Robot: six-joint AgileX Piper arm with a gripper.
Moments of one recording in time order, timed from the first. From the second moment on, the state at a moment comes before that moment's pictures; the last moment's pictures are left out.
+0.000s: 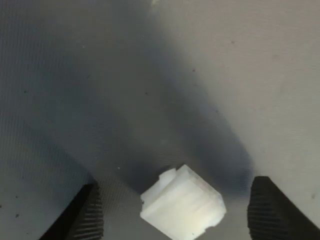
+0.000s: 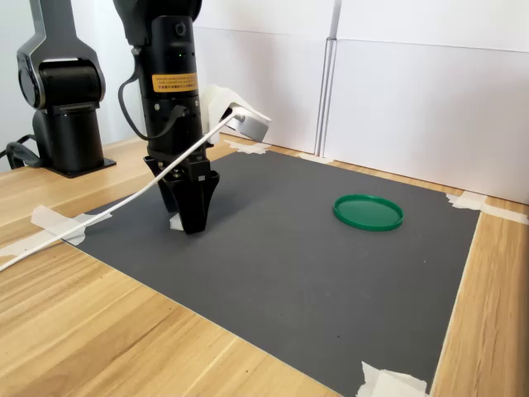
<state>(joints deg) -6.6 90.3 -45.3 0.0 37.5 -70.2</state>
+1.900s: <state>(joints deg) 11.3 101.1 -82.5 8.2 53.2 -52.1</state>
